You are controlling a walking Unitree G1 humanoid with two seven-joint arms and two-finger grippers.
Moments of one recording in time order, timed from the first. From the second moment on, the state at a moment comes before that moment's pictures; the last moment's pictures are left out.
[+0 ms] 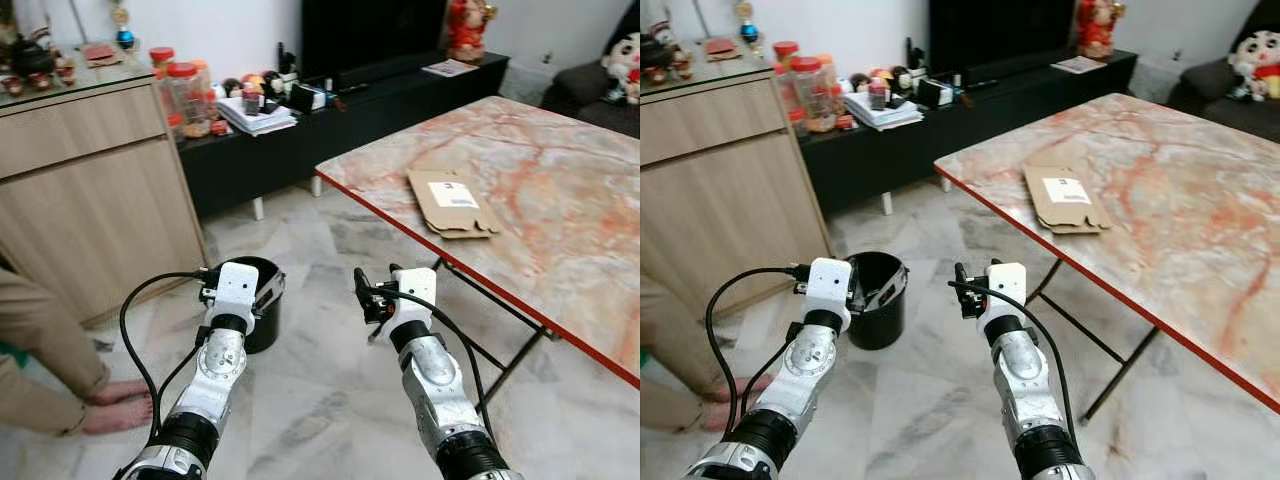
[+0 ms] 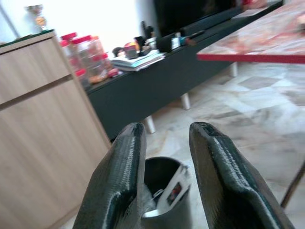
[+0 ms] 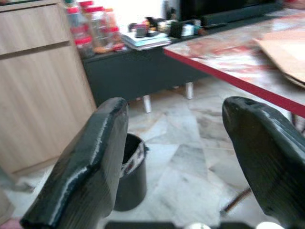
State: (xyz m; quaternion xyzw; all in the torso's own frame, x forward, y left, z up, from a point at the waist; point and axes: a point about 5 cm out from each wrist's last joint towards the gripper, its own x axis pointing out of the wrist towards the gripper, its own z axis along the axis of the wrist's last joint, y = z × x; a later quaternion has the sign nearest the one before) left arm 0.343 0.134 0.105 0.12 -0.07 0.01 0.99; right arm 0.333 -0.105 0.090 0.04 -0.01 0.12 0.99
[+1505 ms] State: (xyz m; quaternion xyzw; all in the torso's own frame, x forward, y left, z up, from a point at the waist) left arm 0.345 0.129 0.110 0.11 -0.07 0.02 0.99; right arm 0.332 -0.115 0.090 0.04 -0.01 0.10 0.99
